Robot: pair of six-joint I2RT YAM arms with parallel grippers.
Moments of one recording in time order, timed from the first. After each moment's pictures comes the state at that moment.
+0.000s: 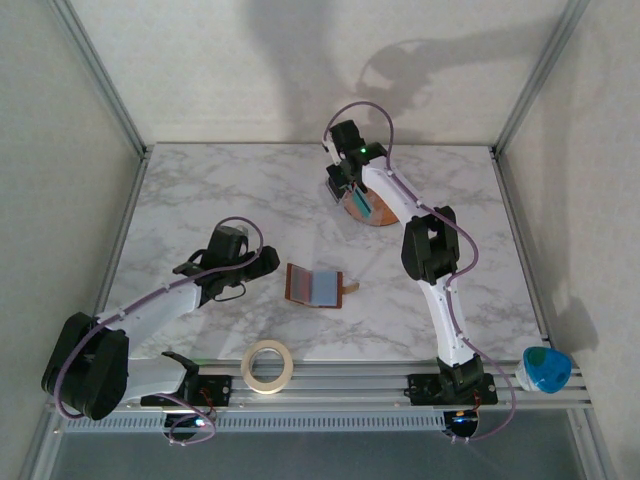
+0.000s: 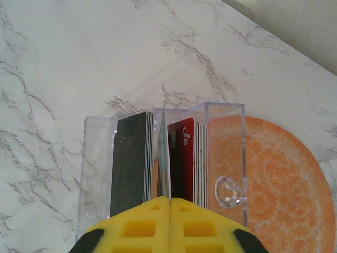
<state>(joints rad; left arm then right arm) -0.40 1.24 0.62 -0.22 0.09 -0.74 0.50 2.37 2.25 -0.82 0.18 -0.14</state>
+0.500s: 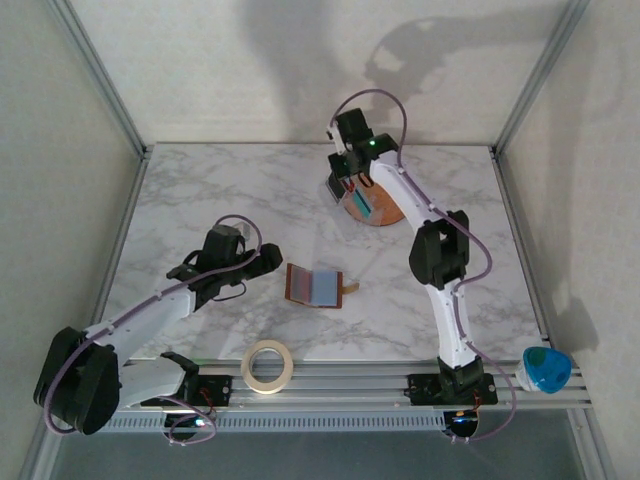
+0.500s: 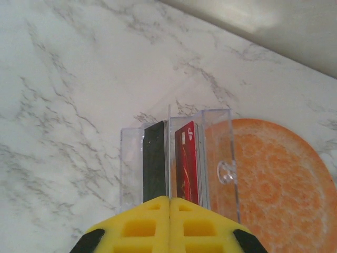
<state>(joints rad) -0.41 1.16 0.63 -0.22 0.16 -0.74 0.50 2.24 2.23 -0.86 0.10 -0.02</state>
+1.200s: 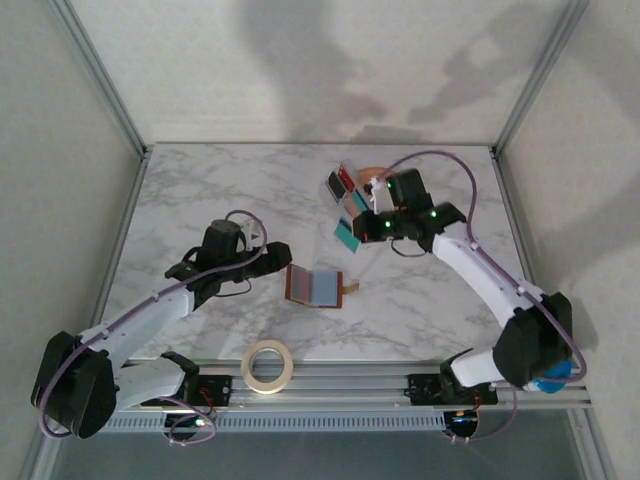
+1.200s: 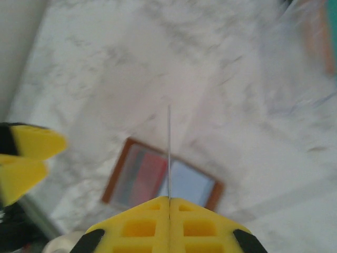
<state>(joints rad) -0.45 1.14 0.66 -0.19 0.36 -0.74 0.50 1.38 1.16 -0.62 -0.43 0.35</state>
